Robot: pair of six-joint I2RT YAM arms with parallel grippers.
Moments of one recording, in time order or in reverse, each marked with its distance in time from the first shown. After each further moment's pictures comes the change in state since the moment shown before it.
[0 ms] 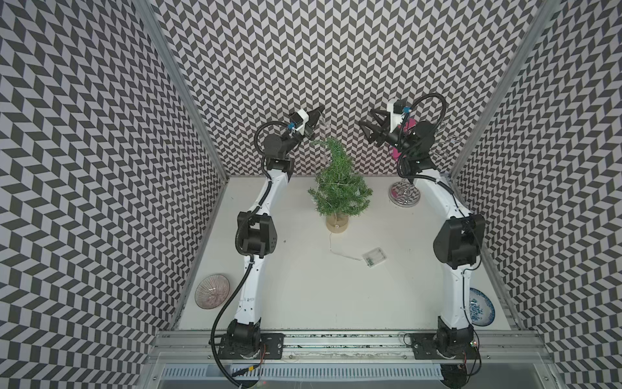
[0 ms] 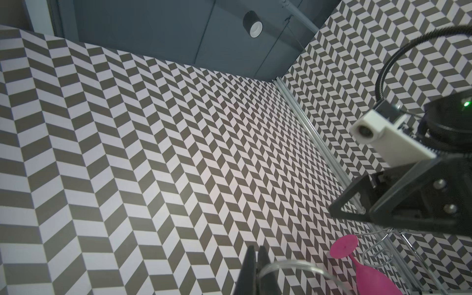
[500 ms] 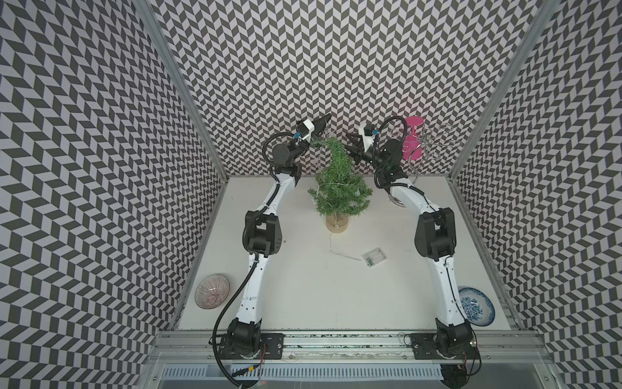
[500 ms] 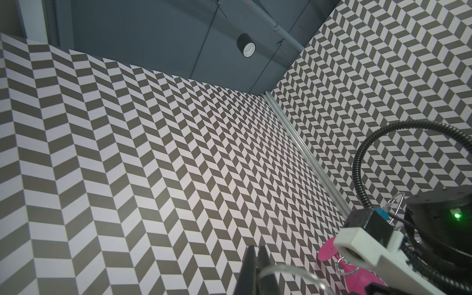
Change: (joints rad) left arm -0.046 0.071 0.000 0.132 0.000 -0.055; right arm 0.107 0.198 0.023 0.071 -0.024 -0.093
